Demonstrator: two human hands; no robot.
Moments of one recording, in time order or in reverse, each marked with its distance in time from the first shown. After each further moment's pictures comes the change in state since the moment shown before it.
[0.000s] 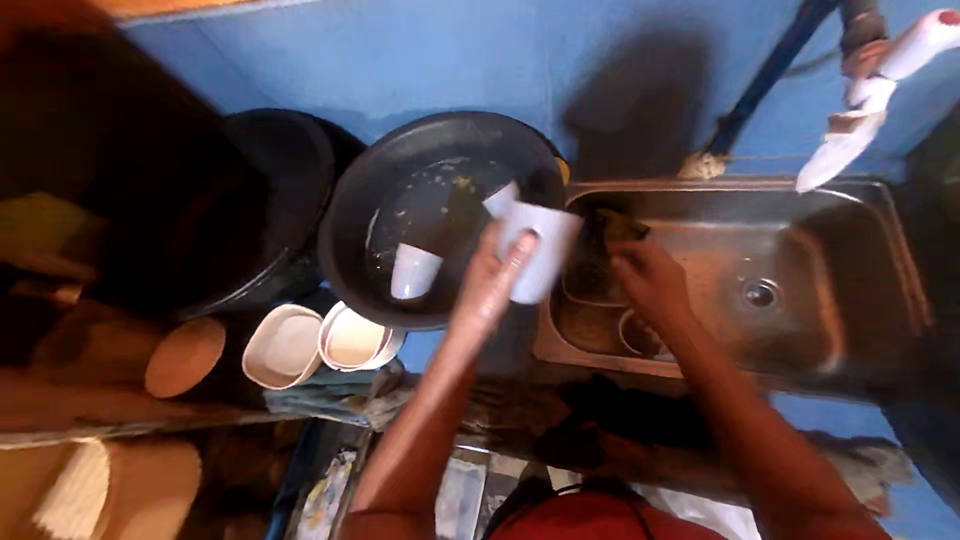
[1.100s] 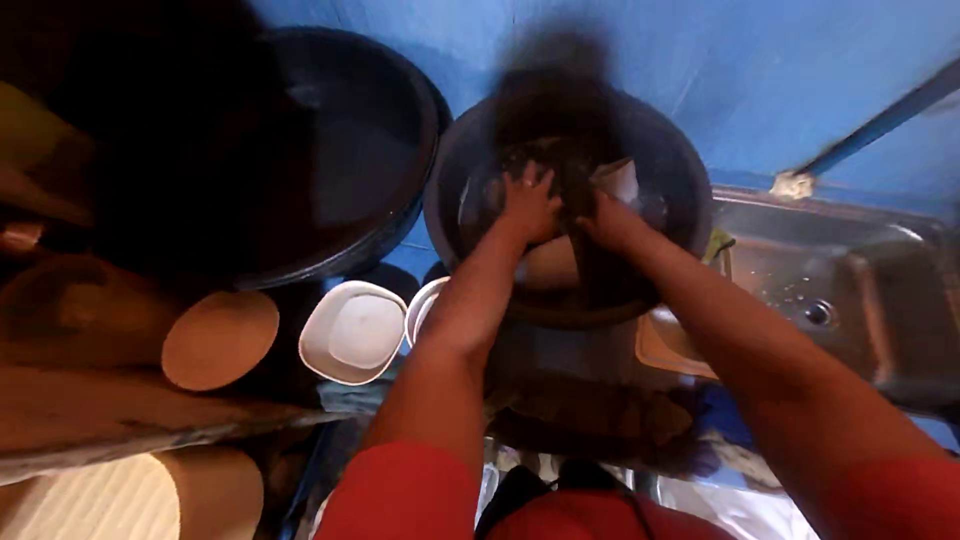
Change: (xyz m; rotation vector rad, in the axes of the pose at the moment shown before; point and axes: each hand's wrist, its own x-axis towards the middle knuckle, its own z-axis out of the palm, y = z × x) left_hand 0.145 -0.112 -0.181 1.180 -0.462 0.077; right_hand 0.165 -0.088 0.203 -0.503 -0.335 0.197
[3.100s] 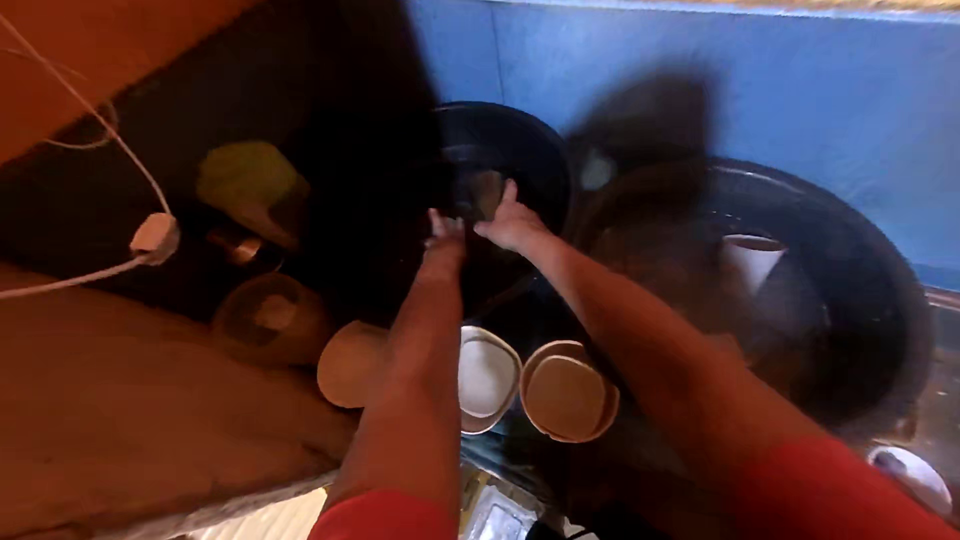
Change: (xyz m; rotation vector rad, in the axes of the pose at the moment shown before) left_hand -0.132 -0.260 -0.065 -0.041 -0.087 -0.875; right_hand 0.076 -0.351 0.055 0.328 -0.224 -0.152
